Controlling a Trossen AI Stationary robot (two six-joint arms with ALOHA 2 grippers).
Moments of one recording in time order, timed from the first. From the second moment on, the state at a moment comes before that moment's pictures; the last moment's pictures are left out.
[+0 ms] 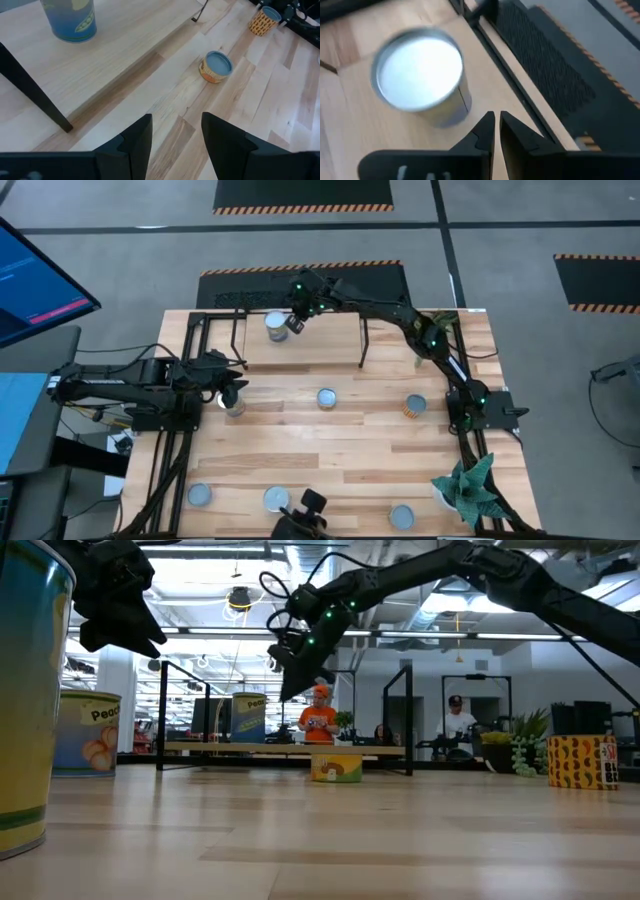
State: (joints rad) left arm 0.02 0.59 0.58 -0.69 -0.30 -0.63; right arm -0.48 2.41 2.35 -0.75 0.02 0.02
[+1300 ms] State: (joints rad) left arm 0.02 0.59 0.58 -0.69 -0.30 -0.61; right arm -0.45 2.41 2.32 -0.67 0.08 0.02
